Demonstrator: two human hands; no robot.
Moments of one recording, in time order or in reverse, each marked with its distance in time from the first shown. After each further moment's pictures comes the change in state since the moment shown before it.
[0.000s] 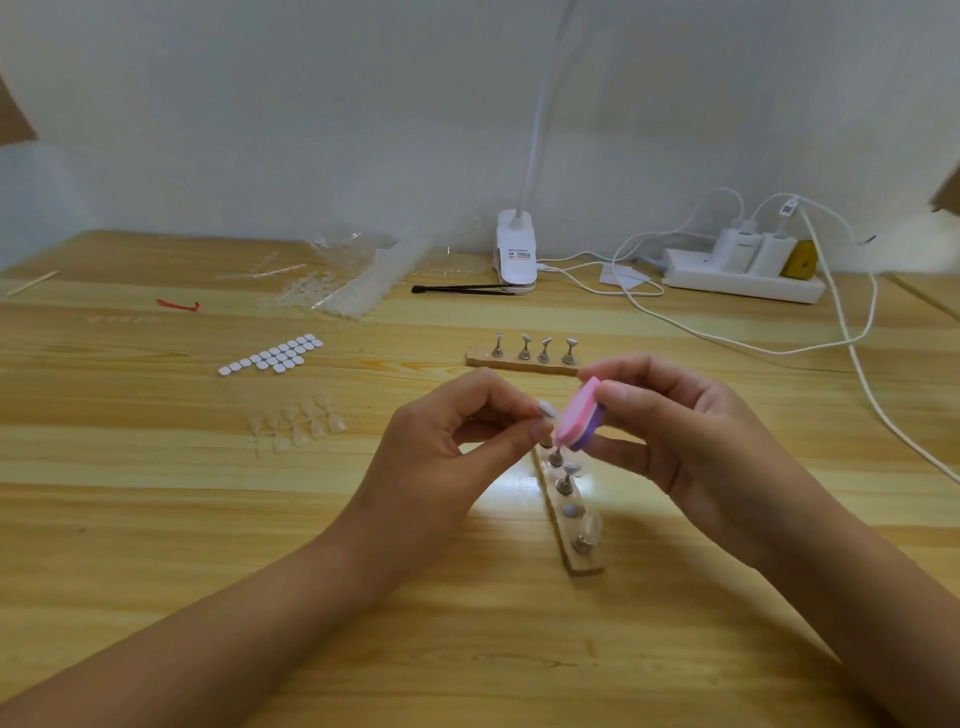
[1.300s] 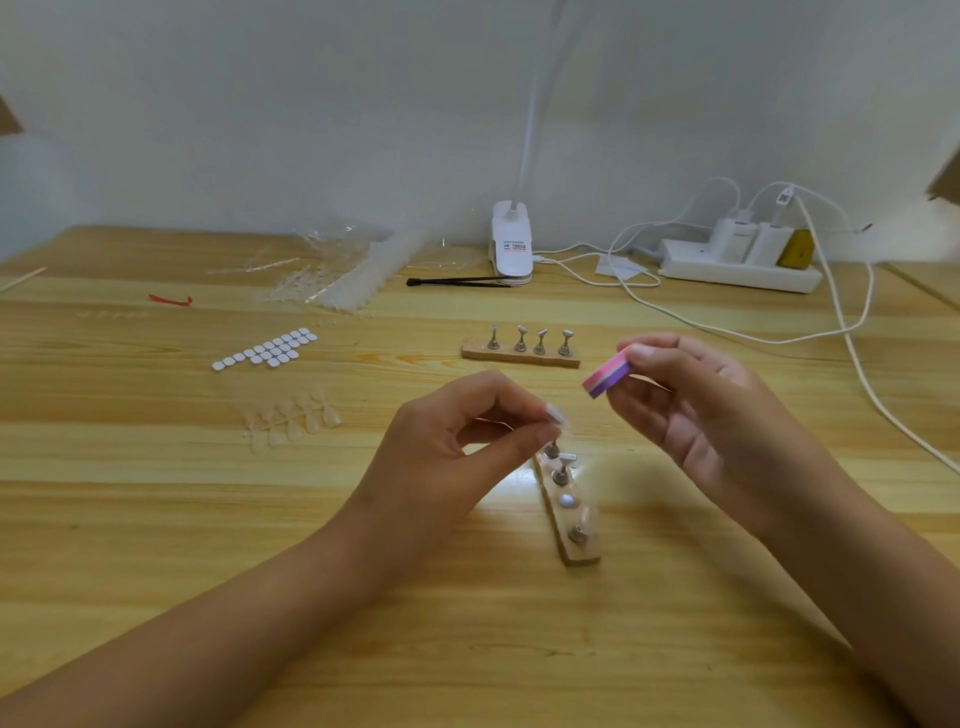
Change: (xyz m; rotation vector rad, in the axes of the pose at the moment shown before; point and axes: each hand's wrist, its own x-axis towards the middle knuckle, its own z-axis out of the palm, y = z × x) left_hand -0.003 0.003 0.003 0.027 -0.036 -0.008; right_hand 0.006 -0.002 -0.013 0.143 0.211 0.003
